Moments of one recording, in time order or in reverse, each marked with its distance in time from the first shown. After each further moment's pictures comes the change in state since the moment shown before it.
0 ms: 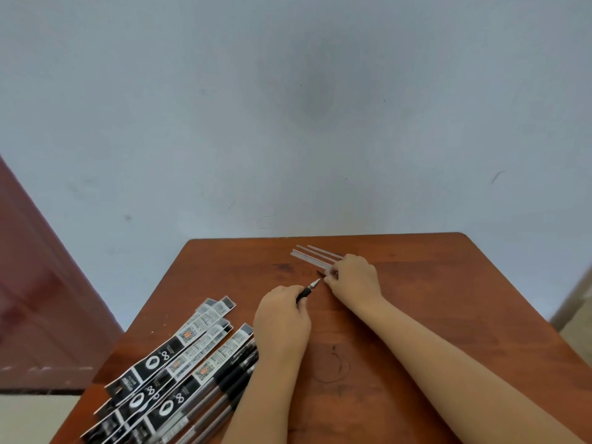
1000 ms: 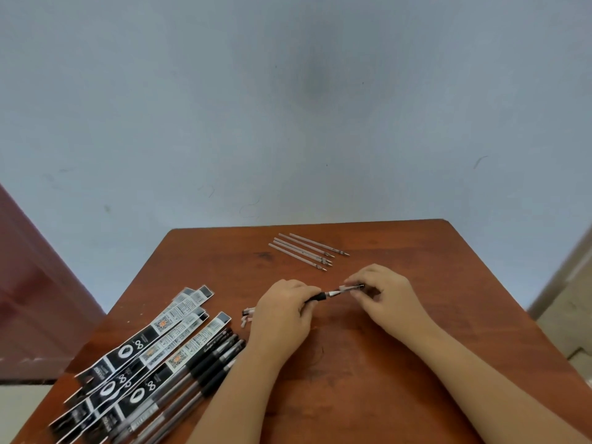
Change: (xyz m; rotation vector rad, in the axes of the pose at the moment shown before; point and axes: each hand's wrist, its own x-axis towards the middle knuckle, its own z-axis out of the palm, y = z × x) left_hand -0.008 0.011 0.010 0.054 -0.206 0.374; right_hand -0.072 0.058 -0.033 0.521 0.168 -0.234
